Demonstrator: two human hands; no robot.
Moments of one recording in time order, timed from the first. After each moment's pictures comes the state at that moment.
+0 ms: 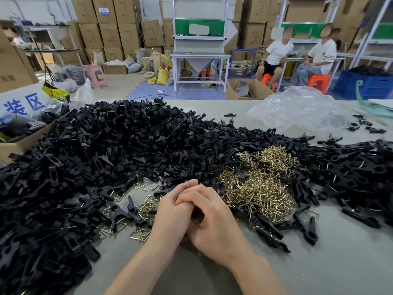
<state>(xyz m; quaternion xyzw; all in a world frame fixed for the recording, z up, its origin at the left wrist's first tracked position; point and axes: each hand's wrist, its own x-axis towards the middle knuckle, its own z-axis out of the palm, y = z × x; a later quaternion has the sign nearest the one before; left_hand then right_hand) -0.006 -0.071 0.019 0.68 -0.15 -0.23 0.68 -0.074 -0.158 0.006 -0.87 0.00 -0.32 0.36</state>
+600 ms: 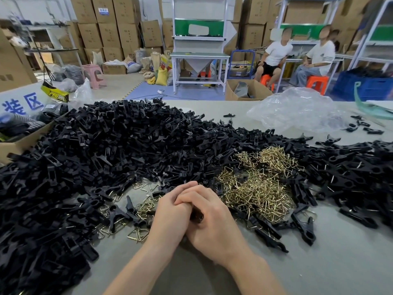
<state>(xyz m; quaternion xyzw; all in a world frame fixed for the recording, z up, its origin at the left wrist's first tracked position) -0.009 -0.073 0.026 0.69 -0.14 -0.21 0.68 -0.073 -0.159 0.003 -0.87 0.00 -0.33 0.37</state>
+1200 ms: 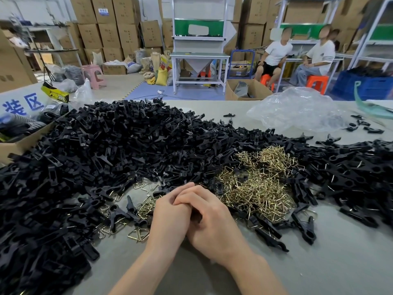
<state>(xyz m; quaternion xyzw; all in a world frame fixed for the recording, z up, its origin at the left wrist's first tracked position) -0.010 -0.071 0.020 0.70 -0.12 -0.19 0.67 -0.074 -0.157 0.005 -0.87 -0.02 -0.32 0.37</state>
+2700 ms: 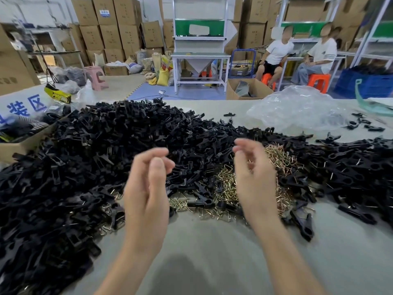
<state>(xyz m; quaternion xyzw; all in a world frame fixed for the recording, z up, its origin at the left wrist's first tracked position) -0.007 -0.046 0.056 0.62 -0.34 0.15 0.69 -0.081 -0.206 0.055 -0.73 0.23 -0.45 0.46</state>
